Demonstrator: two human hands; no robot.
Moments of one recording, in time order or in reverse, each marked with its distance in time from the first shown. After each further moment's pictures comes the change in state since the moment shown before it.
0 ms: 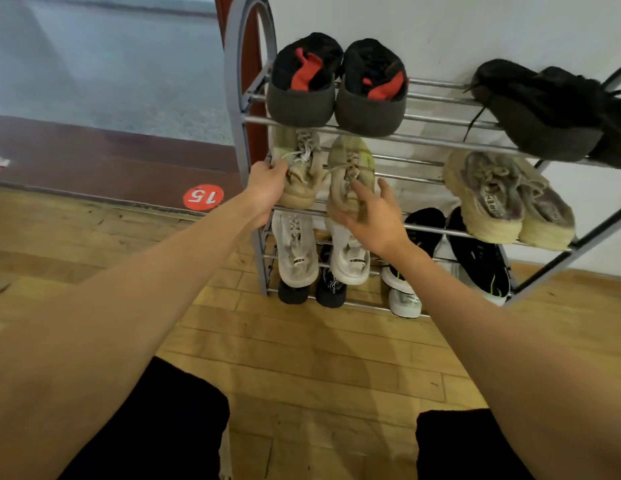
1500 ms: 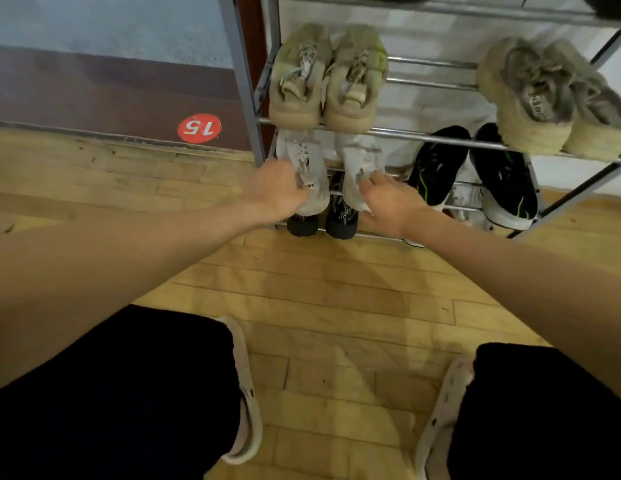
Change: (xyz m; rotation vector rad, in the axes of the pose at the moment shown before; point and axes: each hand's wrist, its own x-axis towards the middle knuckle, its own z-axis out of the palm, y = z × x) left_hand -0.059 -0.089 -0.014 1.085 -0.163 0.304; right_hand -0.056 0.029 0.043 -0.534 -0.409 -0.207
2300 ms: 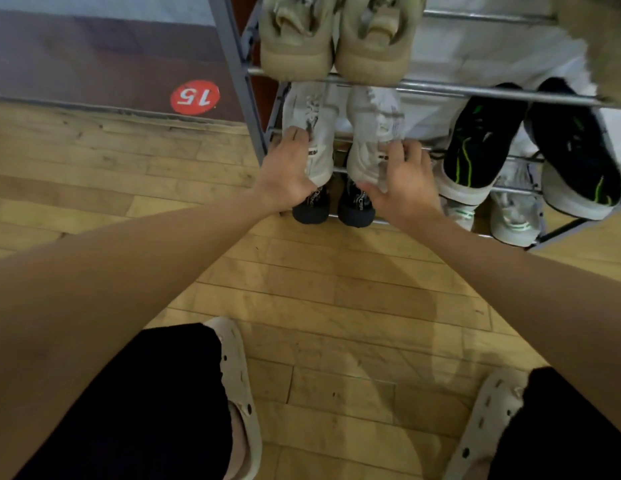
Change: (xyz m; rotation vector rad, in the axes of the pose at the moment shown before) left_hand 0.050 -0.036 0.077 0.055 -0.002 0.101; right_hand 0.044 0.004 0.081 0.286 0.358 0.267
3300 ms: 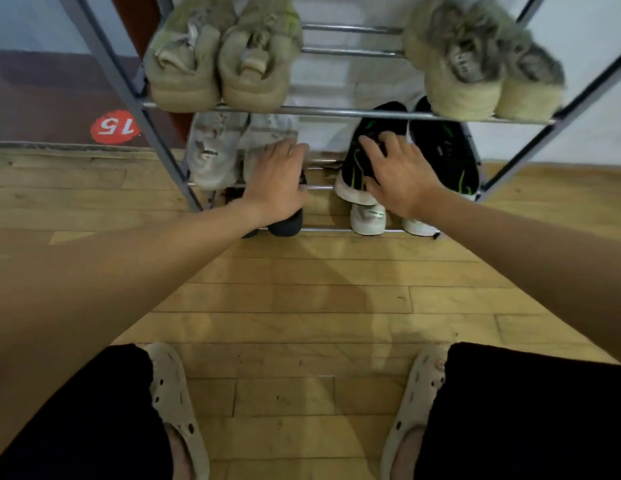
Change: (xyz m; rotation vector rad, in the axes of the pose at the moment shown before) left_hand -0.002 0.110 0.007 0.001 0.007 0.259; right_hand -0.013 0.095 -0.095 -0.378 -0.169 -0.123
